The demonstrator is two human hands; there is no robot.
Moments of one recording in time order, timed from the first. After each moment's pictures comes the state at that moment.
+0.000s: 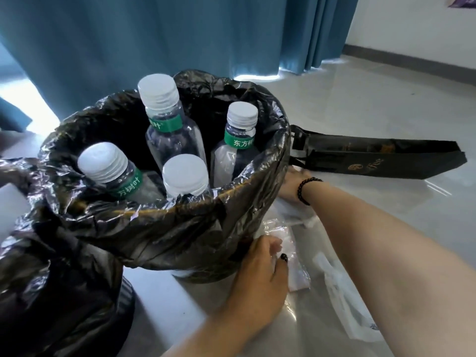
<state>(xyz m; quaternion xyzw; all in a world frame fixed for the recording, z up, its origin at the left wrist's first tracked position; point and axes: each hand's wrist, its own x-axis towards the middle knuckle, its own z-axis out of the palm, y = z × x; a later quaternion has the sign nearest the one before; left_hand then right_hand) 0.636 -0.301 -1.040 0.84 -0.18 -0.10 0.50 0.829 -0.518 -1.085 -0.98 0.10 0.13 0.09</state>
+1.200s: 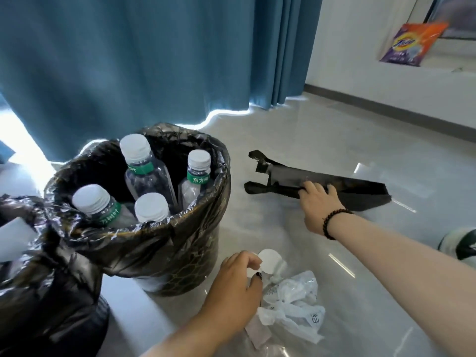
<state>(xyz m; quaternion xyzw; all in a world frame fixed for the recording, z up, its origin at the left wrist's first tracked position) 0.606 -0.325 -0.985 0.88 -0.22 -0.11 0.41 0.665 -0.567 -0.943 -0.98 0.09 0.04 -0.16</state>
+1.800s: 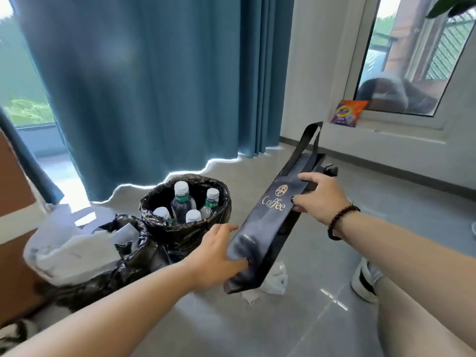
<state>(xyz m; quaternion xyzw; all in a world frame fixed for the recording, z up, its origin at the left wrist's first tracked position) 0.499 -0.226 -0.791 0.89 -0.34 -0.09 0.30 0.443 -0.456 -0.715 -0.83 0.20 -0.23 0.46</state>
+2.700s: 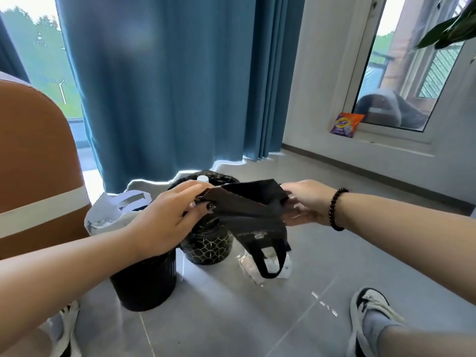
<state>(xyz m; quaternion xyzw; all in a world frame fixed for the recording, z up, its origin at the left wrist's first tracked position) 0.458 -0.083 -0.697 0.79 -0.49 0.16 0.34 0.387 -0.345 -0.658 -0.79 0.21 0.03 0.57</state>
